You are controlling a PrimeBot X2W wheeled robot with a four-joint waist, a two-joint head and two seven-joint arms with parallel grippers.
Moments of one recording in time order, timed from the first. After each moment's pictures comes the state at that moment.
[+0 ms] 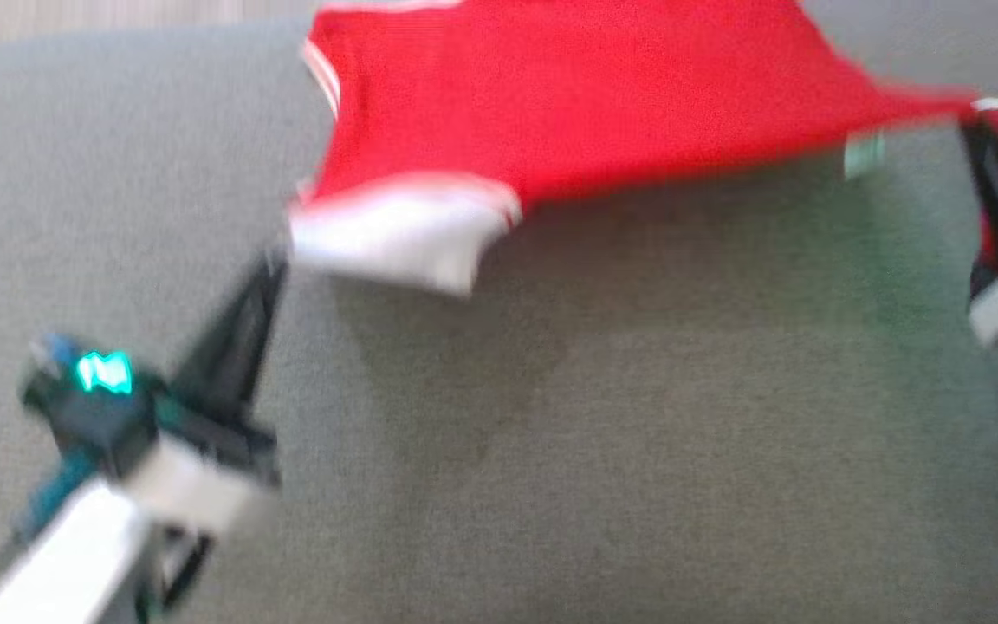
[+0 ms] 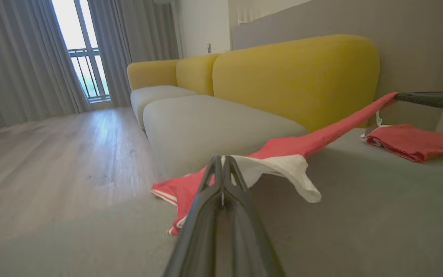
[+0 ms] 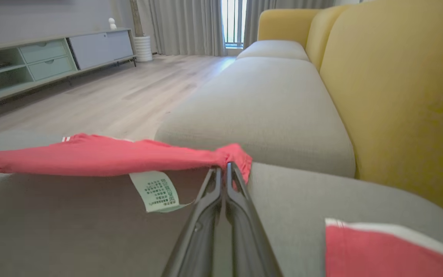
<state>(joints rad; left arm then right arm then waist) -0.41 0.60 -0.64 0.01 -0.55 0.03 -0.26 -0.68 -0.71 0.68 0.54 0.82 0.13 -0.25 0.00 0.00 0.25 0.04</state>
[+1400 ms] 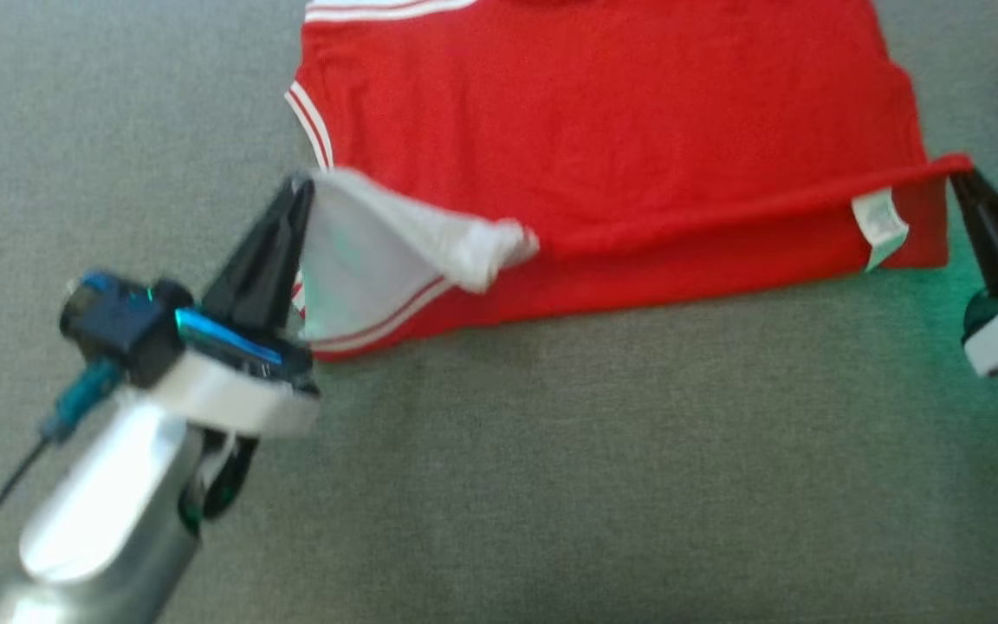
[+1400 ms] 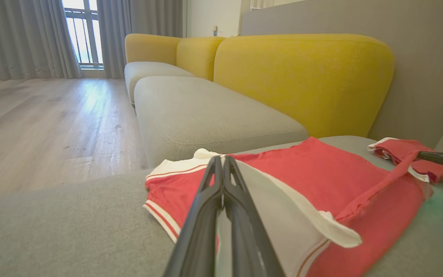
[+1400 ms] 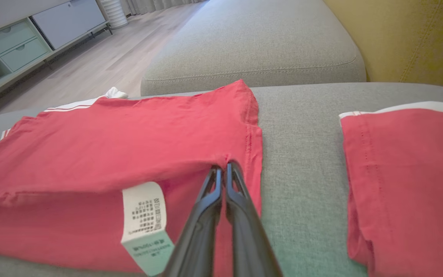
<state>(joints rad) -0.47 0.45 -0.59 0.10 -0.58 -0.01 -0.22 -0.45 -0.66 0.44 0.39 0.82 0.13 -0.09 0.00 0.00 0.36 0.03</state>
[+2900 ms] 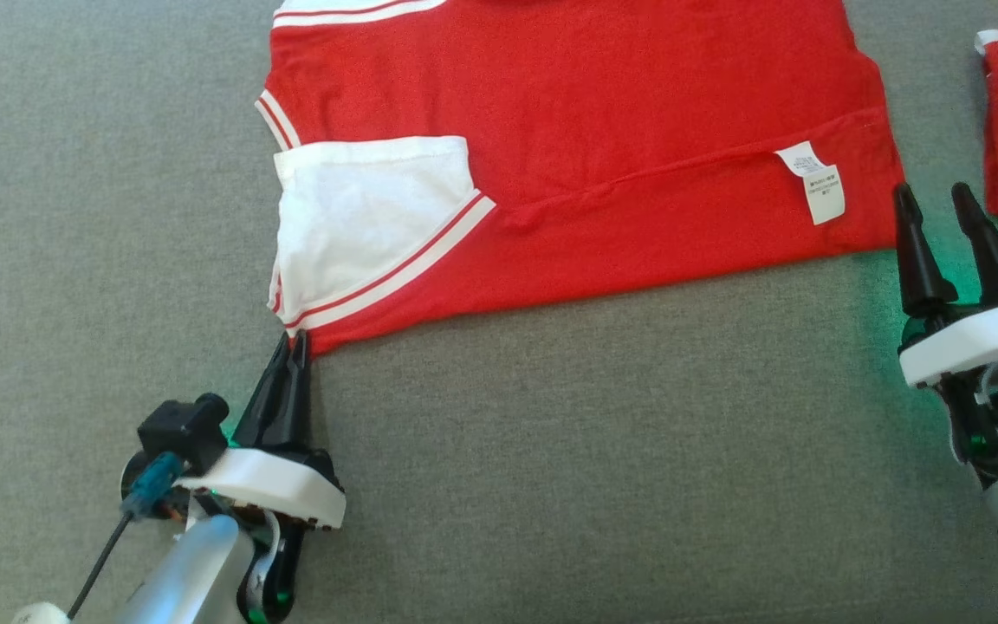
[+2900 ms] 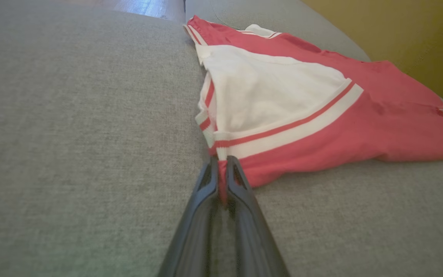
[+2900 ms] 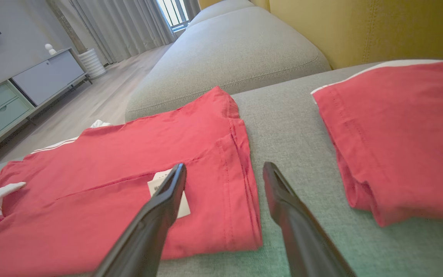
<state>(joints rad) -0.29 0.27 -0.54 0.40 -0.68 0.03 -0.22 -0.44 -0.45 0.36 0.52 0.76 0.13 -0.25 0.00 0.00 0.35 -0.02</state>
